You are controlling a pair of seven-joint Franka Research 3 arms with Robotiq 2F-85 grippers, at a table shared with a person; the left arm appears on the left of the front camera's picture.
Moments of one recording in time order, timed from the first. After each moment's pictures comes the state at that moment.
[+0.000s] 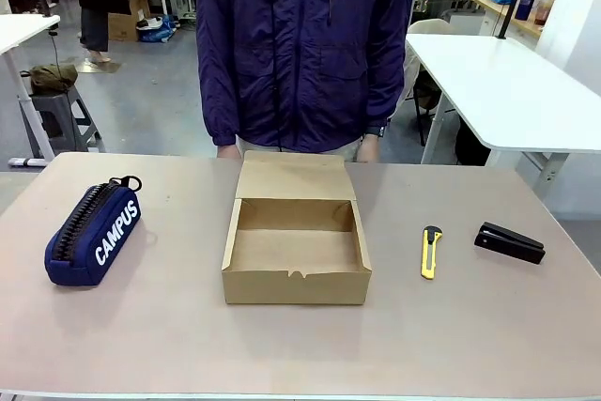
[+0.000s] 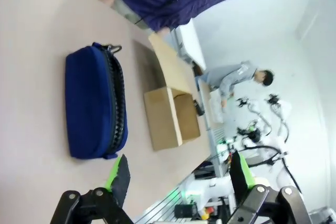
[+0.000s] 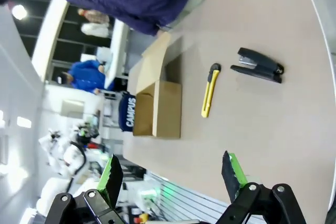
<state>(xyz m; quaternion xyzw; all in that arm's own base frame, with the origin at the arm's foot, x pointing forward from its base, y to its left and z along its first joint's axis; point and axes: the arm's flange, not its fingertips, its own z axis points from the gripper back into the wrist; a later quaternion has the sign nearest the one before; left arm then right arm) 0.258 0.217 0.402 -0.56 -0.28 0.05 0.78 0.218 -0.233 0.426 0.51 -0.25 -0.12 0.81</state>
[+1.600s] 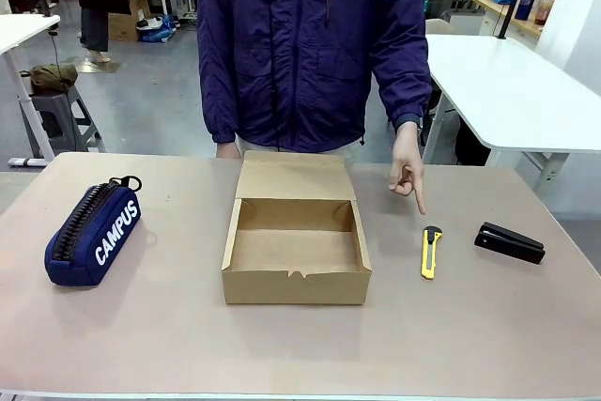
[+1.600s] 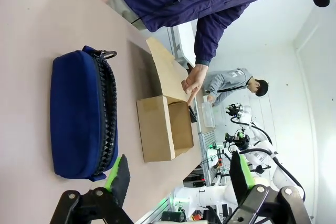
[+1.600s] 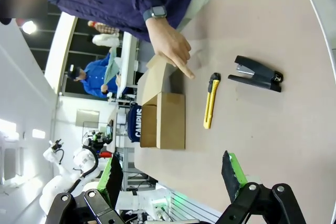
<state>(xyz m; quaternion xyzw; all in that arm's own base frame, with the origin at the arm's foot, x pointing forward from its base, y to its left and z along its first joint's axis) 0.296 0.185 0.396 -0.57 -0.26 0.07 0.78 0.238 -0.237 0.402 0.53 -0.24 -0.14 0.80</state>
